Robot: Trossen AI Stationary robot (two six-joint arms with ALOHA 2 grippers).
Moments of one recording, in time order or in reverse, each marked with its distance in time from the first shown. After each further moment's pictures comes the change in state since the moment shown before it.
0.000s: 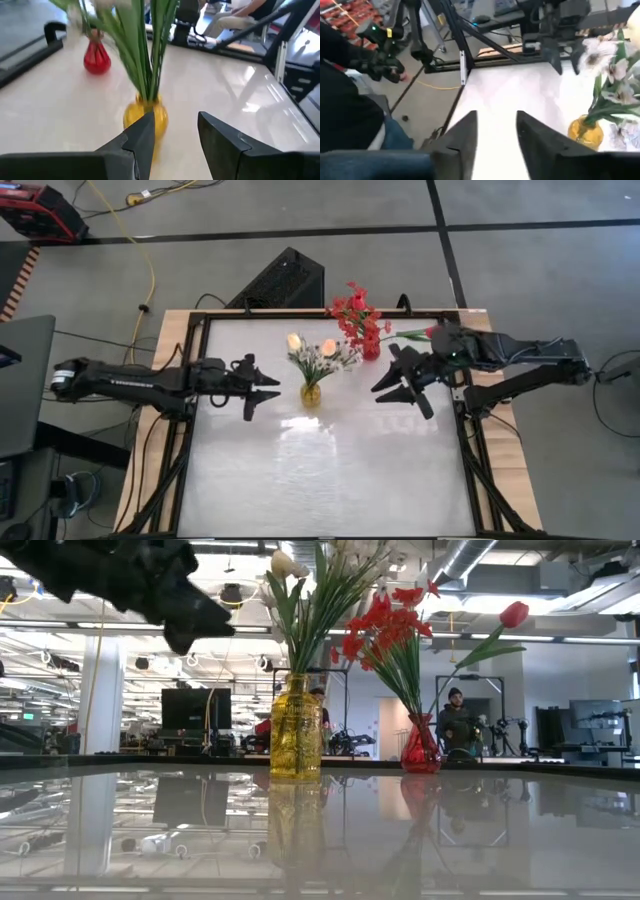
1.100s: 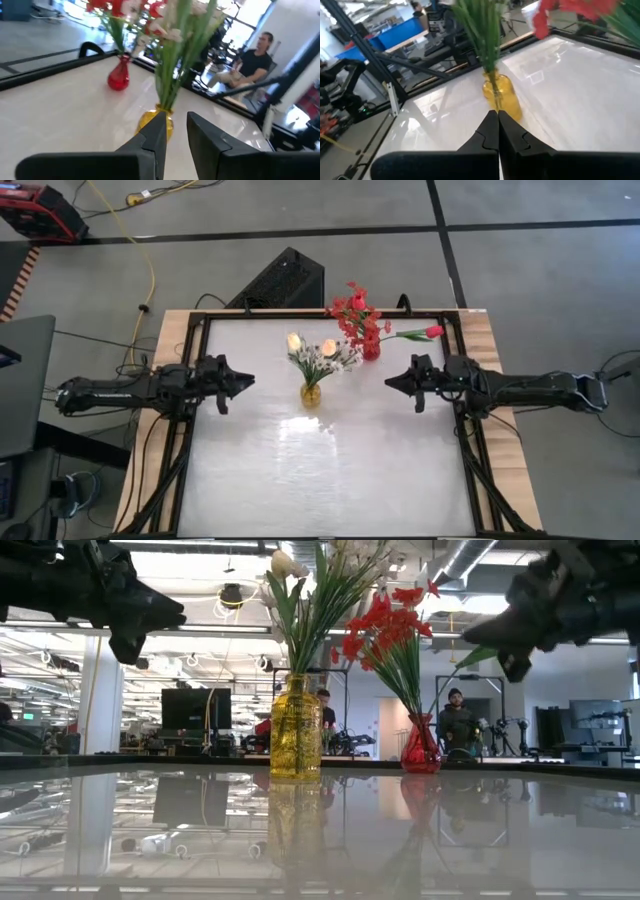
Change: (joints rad) left arm -0.022 -0.570 -0.236 -0.111 -0.141 -0.219; right arm -0.221 -0.493 -1.015 0.746 0.177 0.192
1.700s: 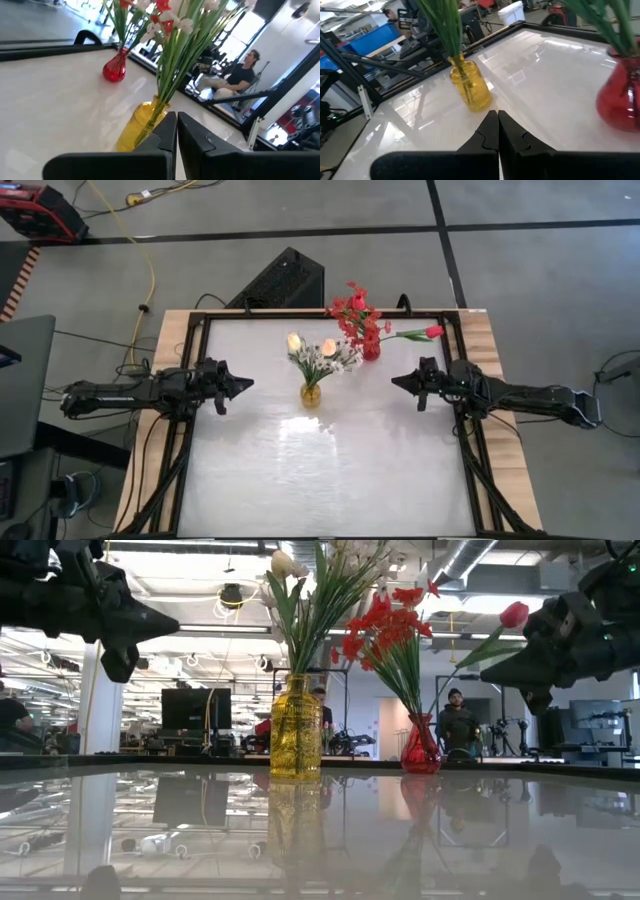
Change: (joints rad) left arm 0.000 -0.111 -0.091 0.011 -0.001 -0.140; right arm -0.097 -0.225 -0.183 -0.068 0.020 0.022
